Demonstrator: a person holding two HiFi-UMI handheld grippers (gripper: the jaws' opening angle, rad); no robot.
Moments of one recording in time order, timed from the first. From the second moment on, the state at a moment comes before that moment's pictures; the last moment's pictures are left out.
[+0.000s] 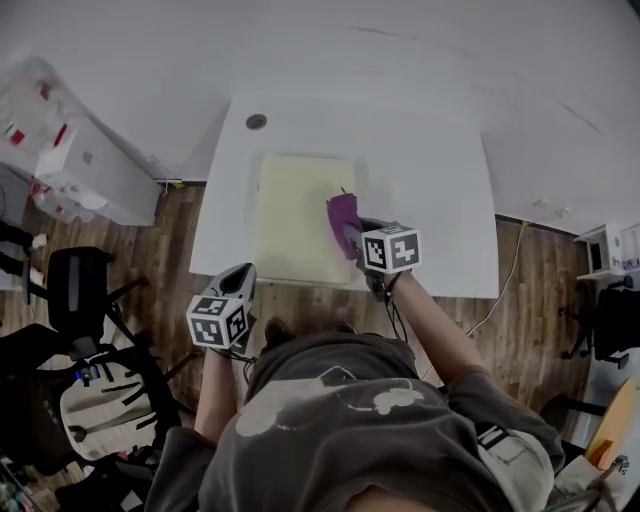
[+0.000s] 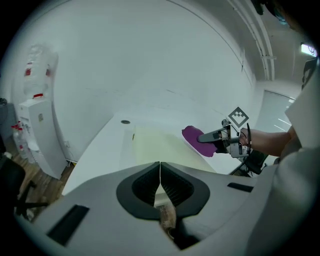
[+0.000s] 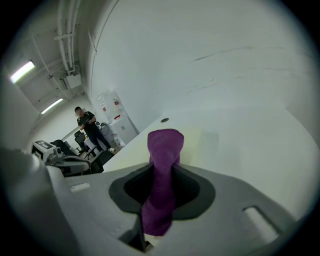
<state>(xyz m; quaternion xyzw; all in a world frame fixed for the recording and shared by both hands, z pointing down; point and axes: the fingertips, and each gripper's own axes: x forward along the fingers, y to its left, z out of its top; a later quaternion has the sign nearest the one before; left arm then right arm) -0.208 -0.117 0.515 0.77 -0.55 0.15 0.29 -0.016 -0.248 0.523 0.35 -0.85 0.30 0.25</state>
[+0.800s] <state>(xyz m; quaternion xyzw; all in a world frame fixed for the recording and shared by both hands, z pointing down) -0.159 0.000 0.517 0.62 -0.72 0.09 0.31 -0.008 -0.206 0.552 0.17 -0.90 0.29 0.29</state>
